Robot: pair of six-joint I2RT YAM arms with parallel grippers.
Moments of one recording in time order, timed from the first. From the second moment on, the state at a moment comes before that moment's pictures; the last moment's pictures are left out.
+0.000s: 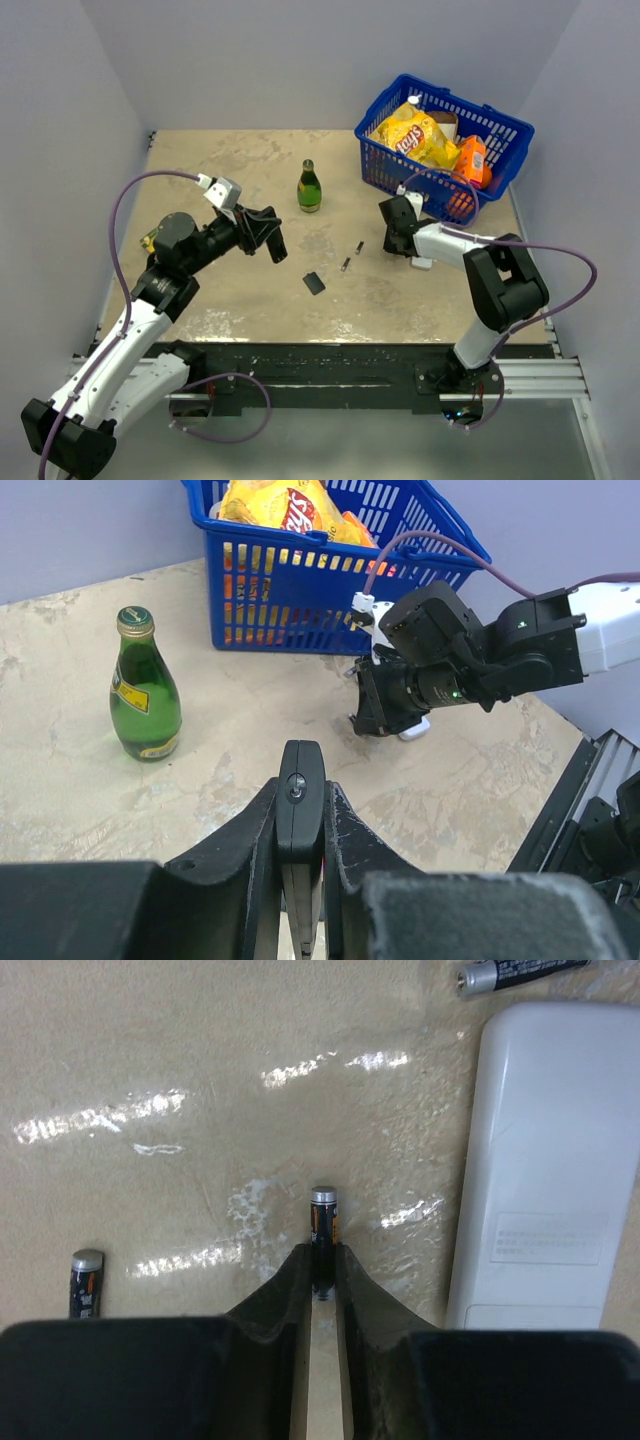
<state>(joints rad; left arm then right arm) -0.42 0.80 0.74 0.02 0.38 -0.25 0.43 1.70 0.93 -0.24 0.39 0.55</state>
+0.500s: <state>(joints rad) -0.43 0.80 0.74 0.02 0.38 -0.25 0.43 1.62 0.88 -0.28 0.32 0.53</state>
